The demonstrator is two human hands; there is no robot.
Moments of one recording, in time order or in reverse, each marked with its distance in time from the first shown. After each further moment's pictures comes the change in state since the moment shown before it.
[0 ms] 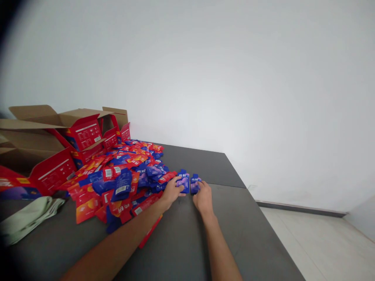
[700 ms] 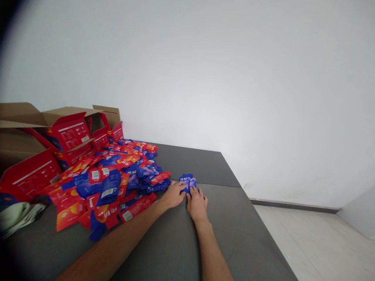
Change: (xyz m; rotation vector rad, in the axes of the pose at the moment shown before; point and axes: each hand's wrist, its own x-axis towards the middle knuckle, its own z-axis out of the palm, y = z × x) left_hand 0.008 0.004 0.021 1.043 -0.228 0.486; right_hand -0.013 0.037 0.015 -0.539 -0.231 -0.076
